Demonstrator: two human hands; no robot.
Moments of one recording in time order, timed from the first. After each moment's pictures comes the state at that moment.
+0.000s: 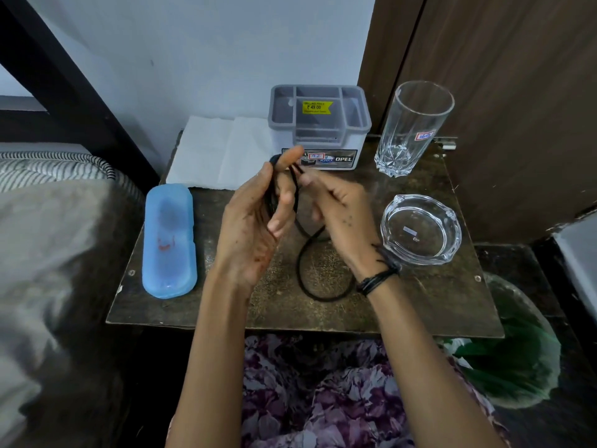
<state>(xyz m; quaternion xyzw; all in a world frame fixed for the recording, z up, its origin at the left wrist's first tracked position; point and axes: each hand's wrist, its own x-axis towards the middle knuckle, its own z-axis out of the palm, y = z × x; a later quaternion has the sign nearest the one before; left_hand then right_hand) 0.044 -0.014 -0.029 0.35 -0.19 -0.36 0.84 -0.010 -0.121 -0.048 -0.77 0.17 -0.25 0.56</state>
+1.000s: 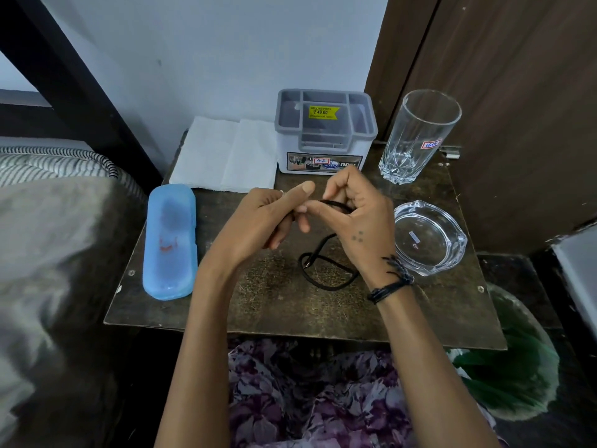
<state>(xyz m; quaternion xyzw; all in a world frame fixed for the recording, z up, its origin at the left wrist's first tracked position) 0.057 -0.011 -0.023 0.71 -0.26 -0.30 0.58 -0.019 -0.129 -0.048 -0.81 0.13 -0.31 0.49</state>
